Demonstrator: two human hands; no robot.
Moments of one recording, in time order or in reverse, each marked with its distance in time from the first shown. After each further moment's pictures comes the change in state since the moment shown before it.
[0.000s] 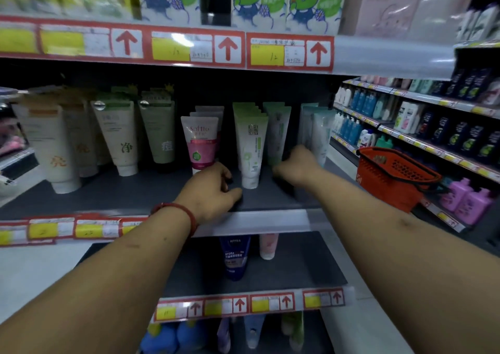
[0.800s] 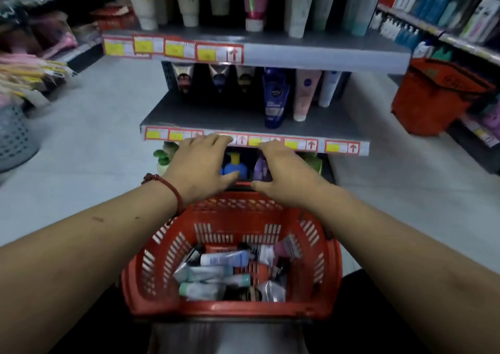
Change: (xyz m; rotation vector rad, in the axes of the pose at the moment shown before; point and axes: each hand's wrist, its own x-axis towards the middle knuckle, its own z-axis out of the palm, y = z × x) left_hand -0.313 -0.093 0.027 0.562 -0.073 0.113; right_hand -0.364 0.061 0.105 -0.327 -0.405 -0.490
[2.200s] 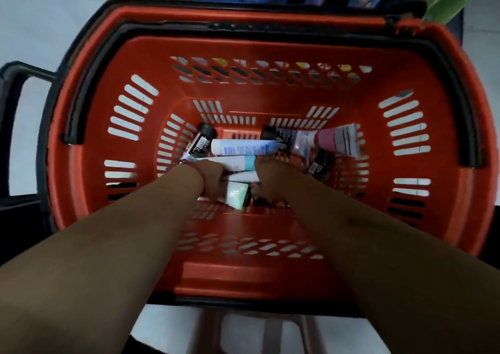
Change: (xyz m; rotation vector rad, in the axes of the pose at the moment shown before) left_hand -0.091 -0.079 0.350 -0.081 -1.273 -0.025; right_hand 0.002 0.069 0.369 0.033 -0.884 0.174
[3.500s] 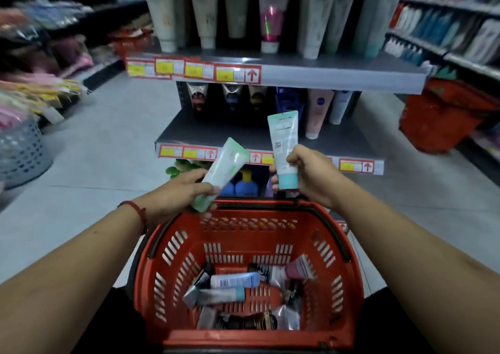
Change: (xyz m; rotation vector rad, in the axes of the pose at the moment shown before) left_hand -0.300 0.030 -0.166 -1.287 0.704 0.413; right_hand -0.280 -0.050 -0.261 1.448 0.555 -0.418
